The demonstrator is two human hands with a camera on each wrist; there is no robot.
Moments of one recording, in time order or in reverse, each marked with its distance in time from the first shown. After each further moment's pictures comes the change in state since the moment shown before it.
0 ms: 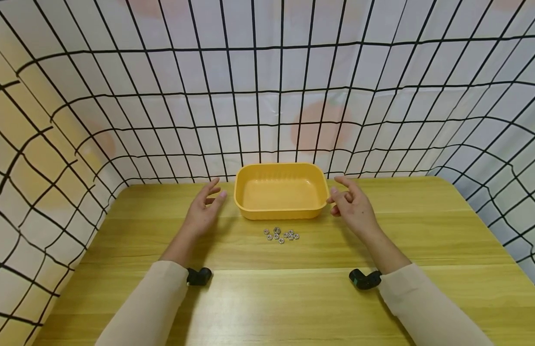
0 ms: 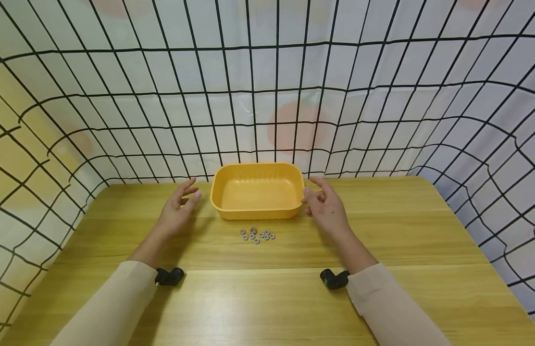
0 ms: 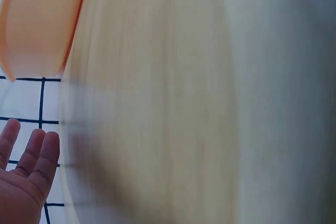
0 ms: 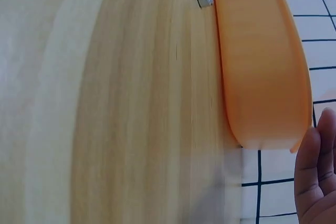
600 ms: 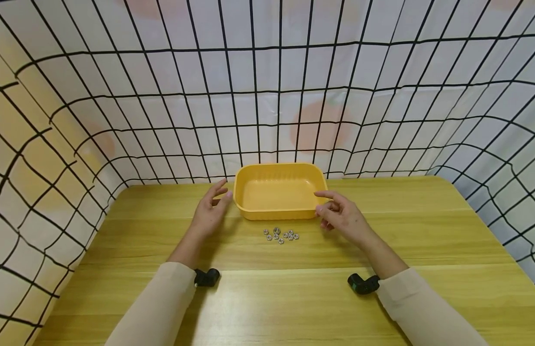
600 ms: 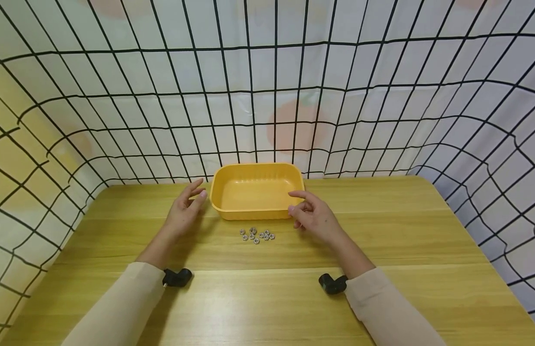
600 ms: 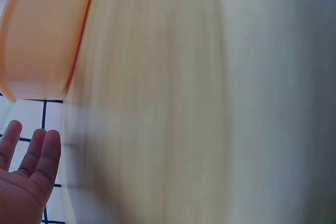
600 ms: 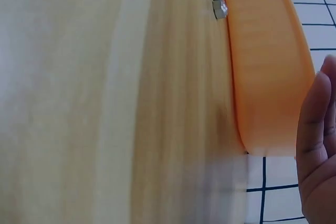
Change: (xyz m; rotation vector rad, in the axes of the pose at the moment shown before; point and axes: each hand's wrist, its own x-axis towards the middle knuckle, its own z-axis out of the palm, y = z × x) left_hand 0.001 0.004 0.015 -0.043 -0.004 0.019; right_hand -0.009 0.003 0.011 0.063 -0.250 -0.043
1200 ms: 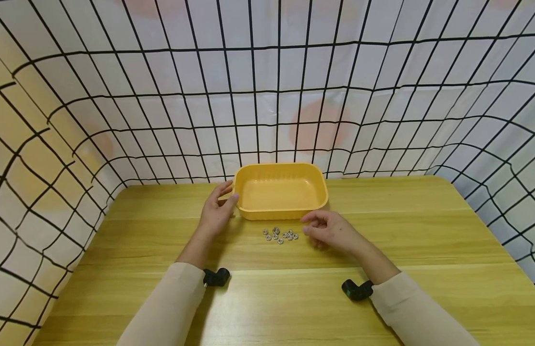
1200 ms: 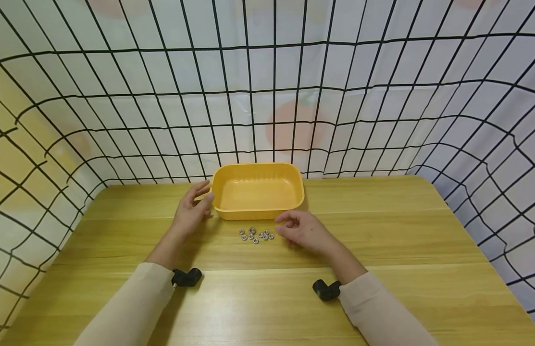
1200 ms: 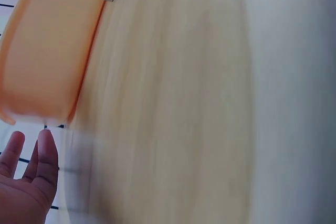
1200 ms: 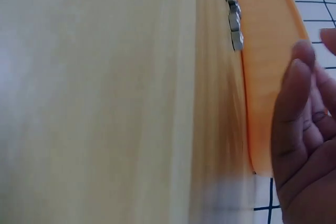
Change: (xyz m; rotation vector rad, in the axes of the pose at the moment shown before) left_hand 0.001 0.007 0.021 -0.149 0.045 -0.008; right_hand -0.005 0.008 0.022 -0.041 -0.192 0.120
